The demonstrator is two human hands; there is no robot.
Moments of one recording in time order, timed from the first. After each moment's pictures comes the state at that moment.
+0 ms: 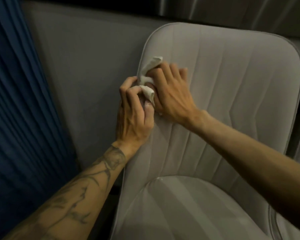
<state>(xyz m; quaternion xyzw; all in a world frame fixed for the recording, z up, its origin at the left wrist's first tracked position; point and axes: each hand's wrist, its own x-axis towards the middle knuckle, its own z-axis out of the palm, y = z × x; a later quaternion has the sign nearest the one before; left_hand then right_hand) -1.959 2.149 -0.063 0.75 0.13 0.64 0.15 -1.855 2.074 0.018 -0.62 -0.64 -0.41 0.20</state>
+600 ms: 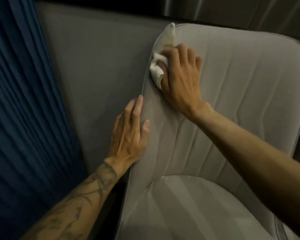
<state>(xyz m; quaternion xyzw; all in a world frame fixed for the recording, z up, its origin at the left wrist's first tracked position) -2.001 2.158 -0.116 0.82 0.18 0.53 0.08 -1.849 2.103 0.032 -0.63 -0.55 -0.46 0.30</state>
